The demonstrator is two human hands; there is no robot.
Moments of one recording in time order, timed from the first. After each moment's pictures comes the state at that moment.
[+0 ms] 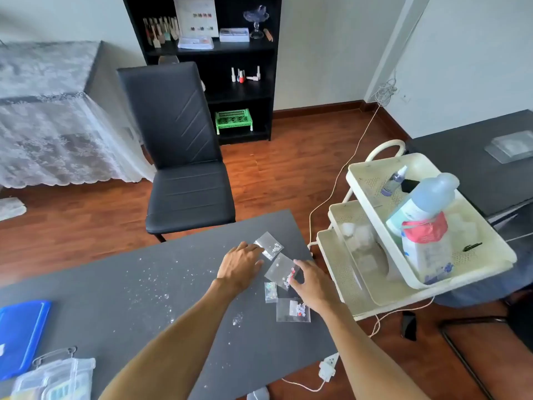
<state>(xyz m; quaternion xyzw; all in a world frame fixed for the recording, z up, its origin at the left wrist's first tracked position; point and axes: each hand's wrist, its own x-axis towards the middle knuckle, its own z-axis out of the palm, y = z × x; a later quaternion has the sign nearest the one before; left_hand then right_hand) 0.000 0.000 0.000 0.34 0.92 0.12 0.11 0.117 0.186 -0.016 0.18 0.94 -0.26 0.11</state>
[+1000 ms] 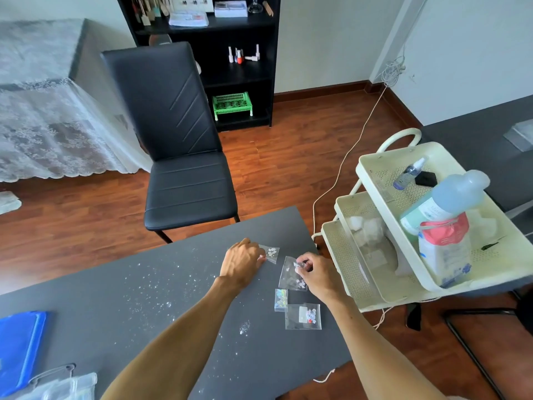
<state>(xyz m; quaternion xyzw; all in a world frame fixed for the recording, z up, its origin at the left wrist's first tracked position) -0.033 0.002 -0.021 0.34 0.92 0.18 0.07 0.079 0.198 -0.042 0.25 0.90 -0.34 0.09</state>
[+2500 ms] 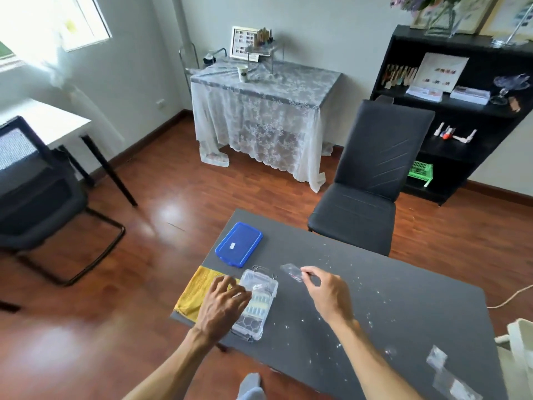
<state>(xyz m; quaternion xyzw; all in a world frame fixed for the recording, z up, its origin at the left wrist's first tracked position) 0.178 -0.416 0.012 0.11 0.97 0.08 -0.21 0.072 -0.162 0.028 -0.13 0.93 -0.32 -0.08</state>
